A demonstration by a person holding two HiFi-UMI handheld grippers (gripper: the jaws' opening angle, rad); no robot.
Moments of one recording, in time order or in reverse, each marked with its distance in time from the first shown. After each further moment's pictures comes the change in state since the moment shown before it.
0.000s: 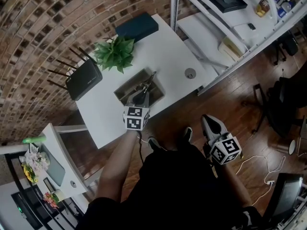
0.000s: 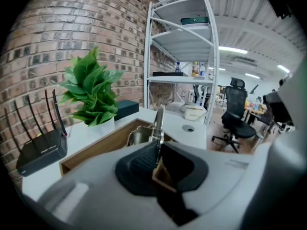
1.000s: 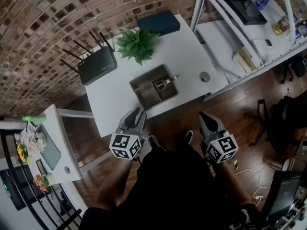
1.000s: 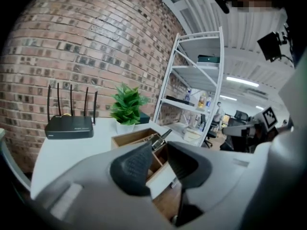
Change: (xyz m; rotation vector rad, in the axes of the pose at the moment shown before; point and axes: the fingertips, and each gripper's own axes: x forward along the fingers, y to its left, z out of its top) left arm -0.160 0.003 0.000 -0.271 -0.234 0.043; right arm 0.047 0.061 0.008 -0.126 0.033 0.152
